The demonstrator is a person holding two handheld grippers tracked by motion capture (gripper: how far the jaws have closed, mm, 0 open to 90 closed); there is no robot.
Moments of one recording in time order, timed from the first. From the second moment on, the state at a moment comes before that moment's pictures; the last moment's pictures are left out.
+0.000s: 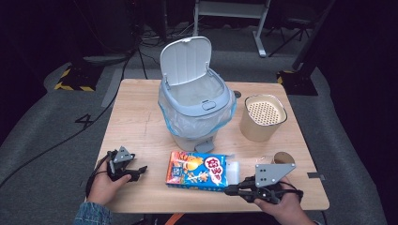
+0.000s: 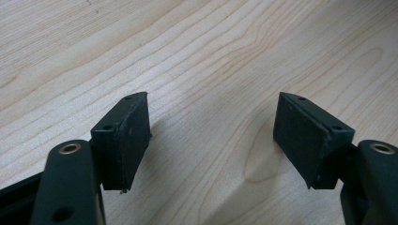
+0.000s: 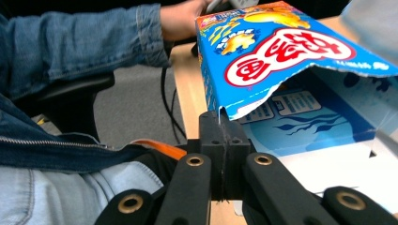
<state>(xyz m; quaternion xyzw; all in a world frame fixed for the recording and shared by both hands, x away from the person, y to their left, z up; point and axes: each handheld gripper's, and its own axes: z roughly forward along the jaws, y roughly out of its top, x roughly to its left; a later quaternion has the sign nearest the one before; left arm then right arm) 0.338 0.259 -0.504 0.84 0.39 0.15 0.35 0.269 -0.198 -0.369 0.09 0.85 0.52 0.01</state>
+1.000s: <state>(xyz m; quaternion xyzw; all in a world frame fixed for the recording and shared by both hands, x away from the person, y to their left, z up) 0.336 0.257 -0.504 0.84 0.39 0.15 0.35 0.311 -0.235 -0.276 0.16 0.80 0.56 0.11</state>
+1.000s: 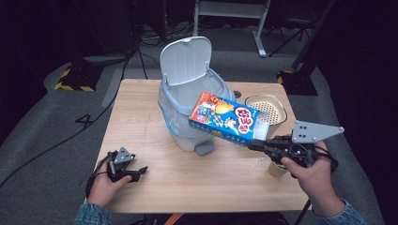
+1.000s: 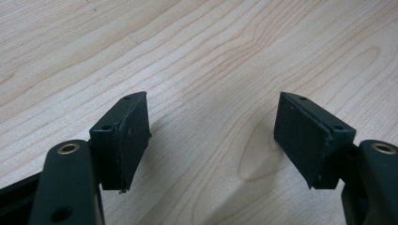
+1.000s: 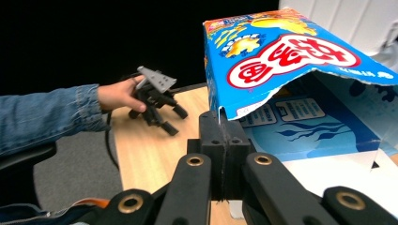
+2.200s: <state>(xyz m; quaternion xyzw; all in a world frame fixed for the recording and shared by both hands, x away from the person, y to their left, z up) 0.338 0.254 -0.504 0.84 0.39 0.15 0.35 0.380 -0.190 -0.248 0.27 0.80 0.53 0.11</state>
